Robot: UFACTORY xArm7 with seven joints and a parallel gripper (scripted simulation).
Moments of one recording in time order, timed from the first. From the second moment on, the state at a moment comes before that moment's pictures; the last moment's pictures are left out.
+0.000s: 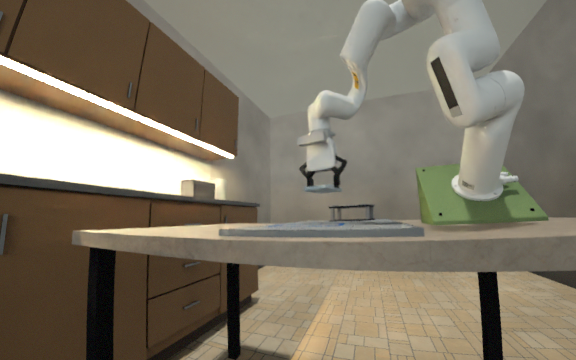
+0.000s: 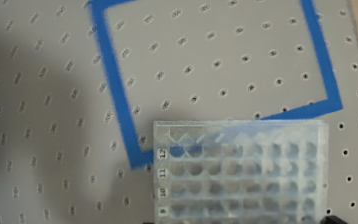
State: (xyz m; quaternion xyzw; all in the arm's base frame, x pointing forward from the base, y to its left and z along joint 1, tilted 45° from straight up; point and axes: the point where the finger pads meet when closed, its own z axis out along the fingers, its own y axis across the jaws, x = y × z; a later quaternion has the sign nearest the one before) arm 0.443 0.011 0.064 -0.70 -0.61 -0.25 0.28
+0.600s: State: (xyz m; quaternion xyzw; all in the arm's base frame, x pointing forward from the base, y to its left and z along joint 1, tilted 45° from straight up) arm 0.430 -0.031 0.034 -0.51 -0.77 -0.32 0.21
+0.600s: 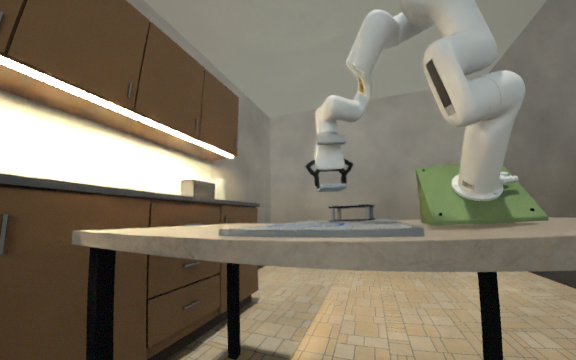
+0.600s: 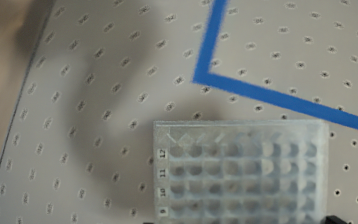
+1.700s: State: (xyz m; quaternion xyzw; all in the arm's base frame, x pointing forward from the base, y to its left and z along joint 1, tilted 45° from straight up) arm 0.405 -0.108 -0.020 -0.09 -0.92 -0.38 0.03
